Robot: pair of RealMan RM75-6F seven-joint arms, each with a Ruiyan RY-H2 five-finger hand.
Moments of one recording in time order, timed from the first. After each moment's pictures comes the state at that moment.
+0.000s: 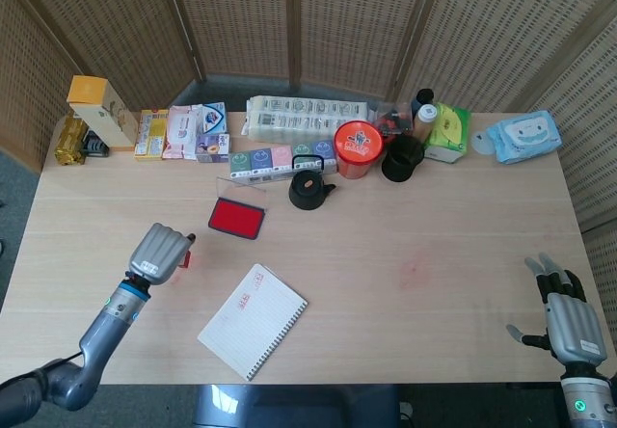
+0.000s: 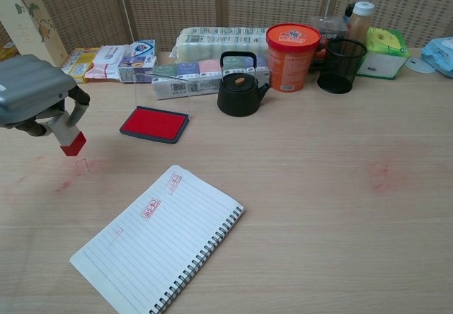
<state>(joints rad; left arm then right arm) -0.53 -1.50 -0.09 -1.39 1.41 1.08 0.63 0.08 -1.05 0.06 -1.90 -1.25 1.36 -0.16</state>
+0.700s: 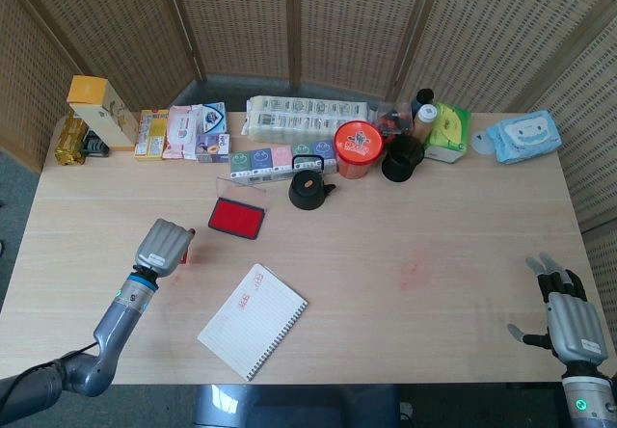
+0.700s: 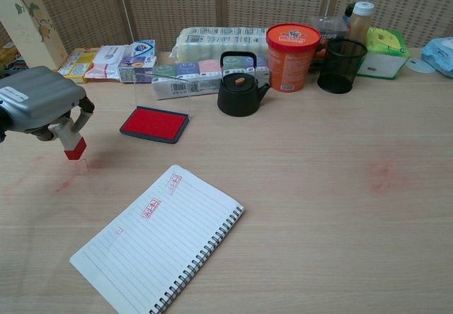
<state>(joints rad) -0.57 -1.58 -0.10 -1.29 1.28 1.03 0.72 0.08 -1.04 0.06 -1.90 -1.24 1.35 -0.15</state>
